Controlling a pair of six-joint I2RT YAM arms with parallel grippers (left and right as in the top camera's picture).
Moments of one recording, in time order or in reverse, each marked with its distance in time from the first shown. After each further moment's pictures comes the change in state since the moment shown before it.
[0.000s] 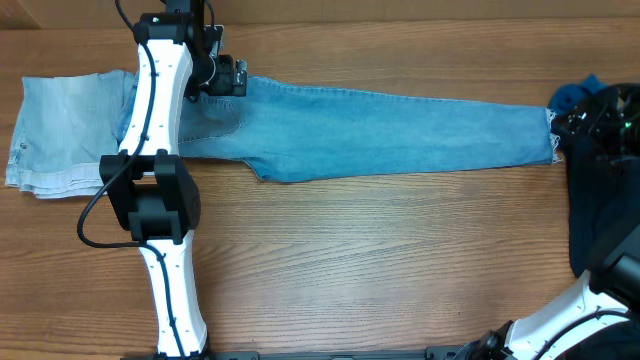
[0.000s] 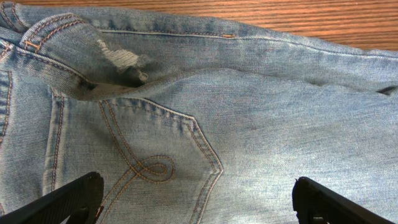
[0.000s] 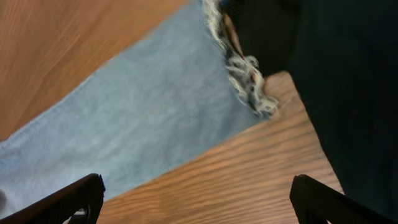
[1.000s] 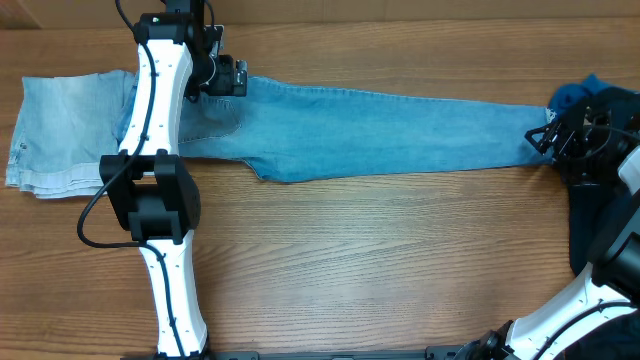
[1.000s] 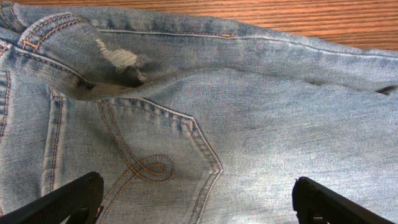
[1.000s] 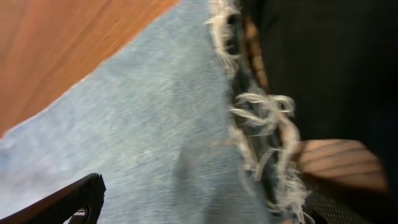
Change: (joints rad) left arm 0.000 0.000 0.000 -0.001 0.003 0.000; right arm -0.003 0.050 -0.371 0.585 -0.217 -0.035
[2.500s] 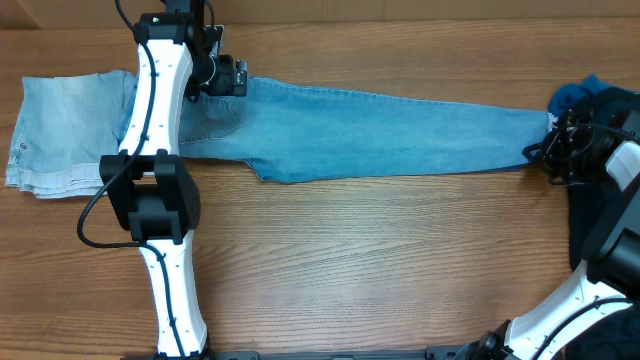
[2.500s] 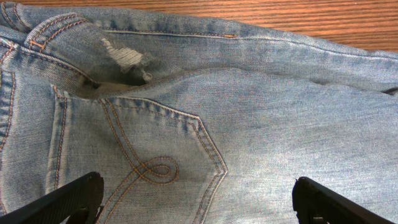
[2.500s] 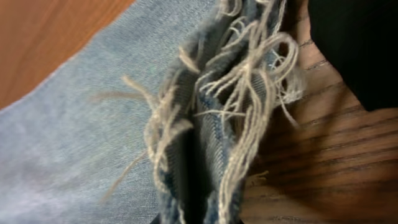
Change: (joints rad) left arm 0.000 0.000 0.000 0.000 0.000 0.000; right arm 0.058 0.007 -0.003 -0.063 0.089 0.008
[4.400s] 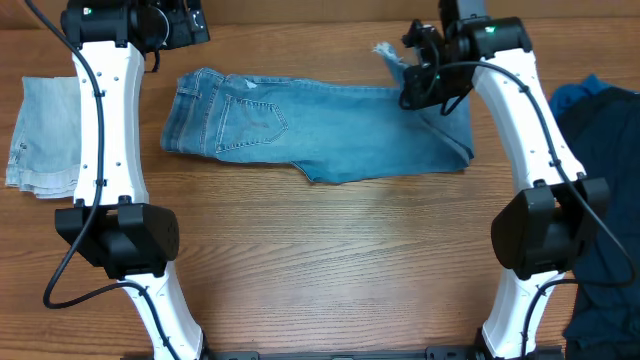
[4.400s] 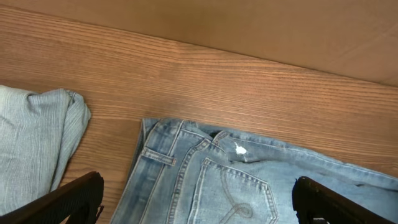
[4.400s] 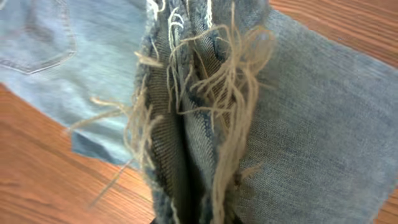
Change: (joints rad) left arm 0.069 -0.269 0.026 0.121 -0.051 -0.168; right arm 0.742 0.011 0.705 -0.650 0.316 -0.135
